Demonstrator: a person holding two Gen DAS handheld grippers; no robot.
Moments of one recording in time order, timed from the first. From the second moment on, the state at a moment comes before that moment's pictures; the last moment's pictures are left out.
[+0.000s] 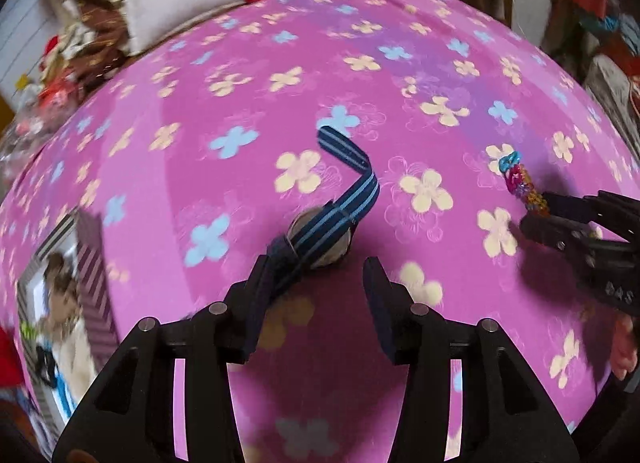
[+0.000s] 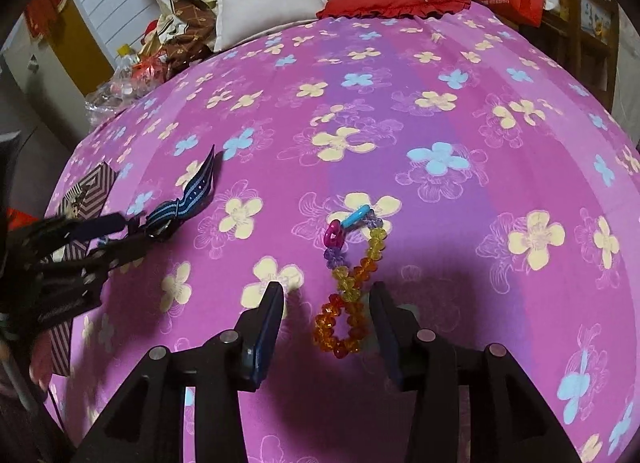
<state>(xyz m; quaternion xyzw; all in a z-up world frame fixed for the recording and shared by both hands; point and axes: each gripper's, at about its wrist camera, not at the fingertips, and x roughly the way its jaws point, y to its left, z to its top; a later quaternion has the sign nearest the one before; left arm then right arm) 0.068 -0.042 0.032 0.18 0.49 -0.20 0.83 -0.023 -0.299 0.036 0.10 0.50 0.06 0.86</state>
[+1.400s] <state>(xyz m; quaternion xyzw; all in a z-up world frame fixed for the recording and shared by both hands) 0.009 0.004 0.097 0.04 0.47 -0.25 0.85 -0.035 -0.301 0.068 0.13 0.44 0.12 0.88</state>
